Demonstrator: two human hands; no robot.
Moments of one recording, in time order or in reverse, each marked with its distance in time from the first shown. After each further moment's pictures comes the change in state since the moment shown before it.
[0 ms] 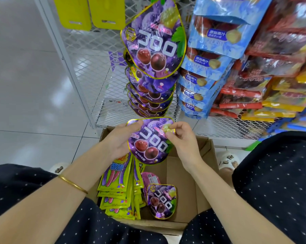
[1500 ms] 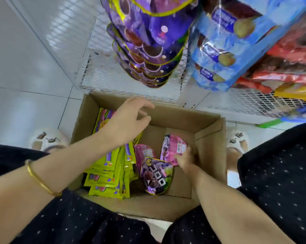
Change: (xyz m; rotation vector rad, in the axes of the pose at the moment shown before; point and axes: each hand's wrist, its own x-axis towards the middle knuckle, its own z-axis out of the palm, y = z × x) left_hand 0.034 -0.033 0.018 1.087 0.093 0.384; right_hand 0.000 0.281 -0.059 -0.740 0.122 0.759
